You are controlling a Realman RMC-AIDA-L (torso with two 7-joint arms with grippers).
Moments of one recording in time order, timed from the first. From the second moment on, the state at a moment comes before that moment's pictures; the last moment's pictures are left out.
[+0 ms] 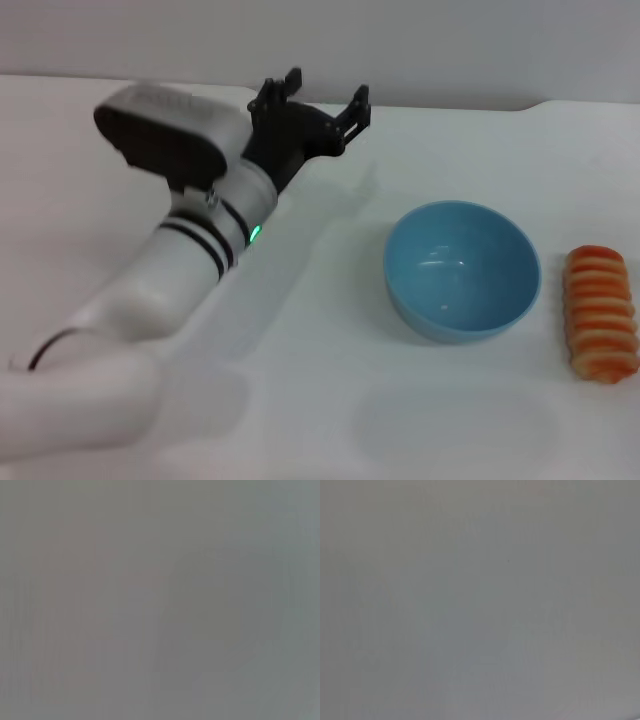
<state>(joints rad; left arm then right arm) -0.47 -2.06 2.48 0.76 2.00 -0.68 -2.88 0.41 2.08 -0.28 0.10 -0.94 -1.19 0.29</state>
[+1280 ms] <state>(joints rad) -0.59 -2.06 1.77 1.11 2.24 0.67 -2.82 0.42 2.08 -0.28 0.08 -0.94 -1.19 0.28</state>
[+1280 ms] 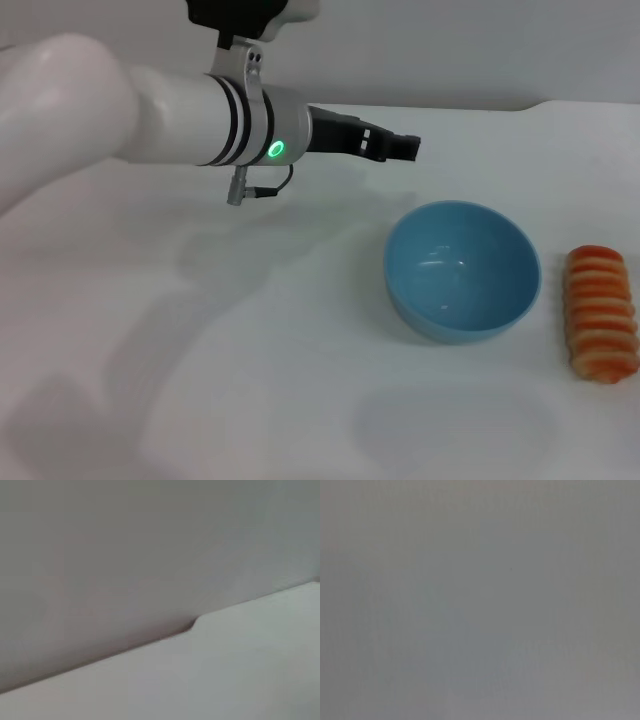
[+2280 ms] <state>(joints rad) -0.80 -2.07 1.76 0.88 2.24 0.84 -2.79 0.41 2.08 -0.28 0.08 -0.94 -1.18 0.28</state>
